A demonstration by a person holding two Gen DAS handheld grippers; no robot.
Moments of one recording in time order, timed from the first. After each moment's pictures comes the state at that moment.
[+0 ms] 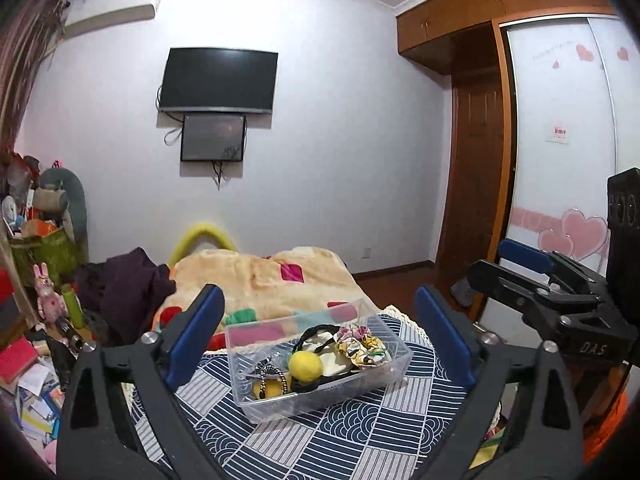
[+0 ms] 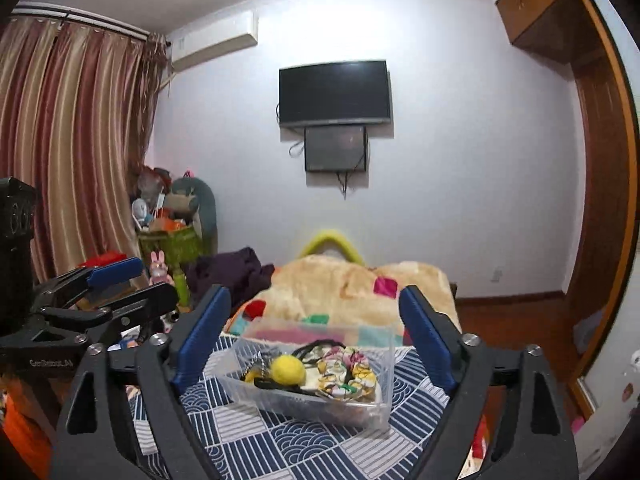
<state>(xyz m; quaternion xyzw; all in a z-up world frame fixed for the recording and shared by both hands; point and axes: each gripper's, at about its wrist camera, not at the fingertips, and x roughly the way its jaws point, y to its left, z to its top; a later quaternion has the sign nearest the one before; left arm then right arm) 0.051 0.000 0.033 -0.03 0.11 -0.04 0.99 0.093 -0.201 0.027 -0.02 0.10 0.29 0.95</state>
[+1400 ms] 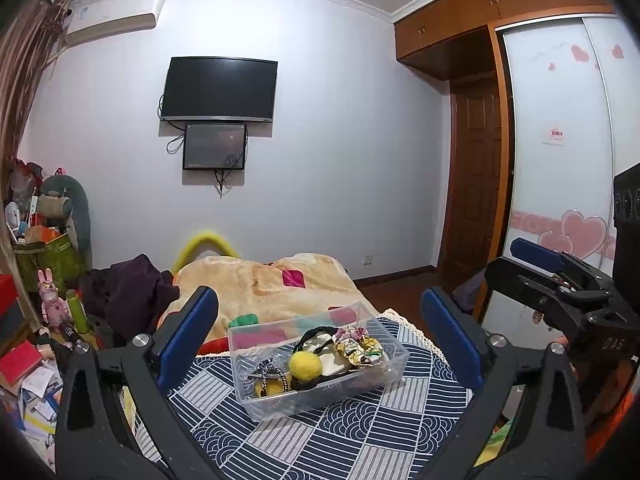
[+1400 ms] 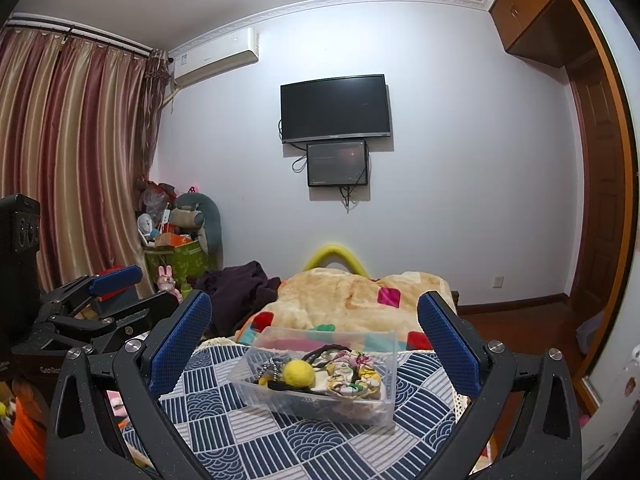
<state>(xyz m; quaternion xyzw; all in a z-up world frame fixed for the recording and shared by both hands) 0.036 -0.002 0.034 -0.03 0.10 -0.04 0.99 0.072 -0.206 0.024 -0.01 0.08 0.29 0.95</state>
